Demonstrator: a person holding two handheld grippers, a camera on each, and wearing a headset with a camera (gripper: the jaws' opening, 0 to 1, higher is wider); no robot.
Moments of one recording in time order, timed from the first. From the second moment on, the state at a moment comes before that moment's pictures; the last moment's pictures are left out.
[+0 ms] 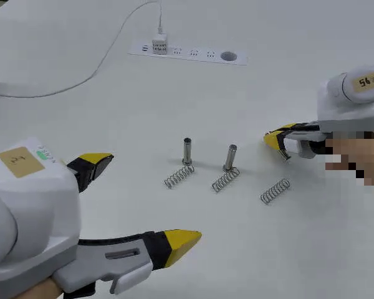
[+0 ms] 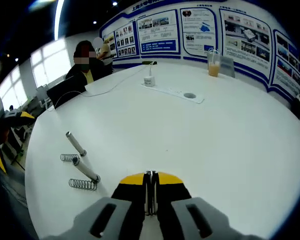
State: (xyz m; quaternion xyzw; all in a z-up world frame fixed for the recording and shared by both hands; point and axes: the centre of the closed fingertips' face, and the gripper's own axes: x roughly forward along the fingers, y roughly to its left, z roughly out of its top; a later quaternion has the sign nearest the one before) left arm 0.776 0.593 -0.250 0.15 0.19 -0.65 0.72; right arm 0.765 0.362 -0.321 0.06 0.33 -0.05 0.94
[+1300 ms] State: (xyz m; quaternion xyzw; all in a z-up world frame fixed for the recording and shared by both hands) left arm 0.770 0.597 -0.235 0.15 0.16 -0.66 0.72; right arm 0.730 0.395 -0.300 0.04 0.35 -0.04 0.94
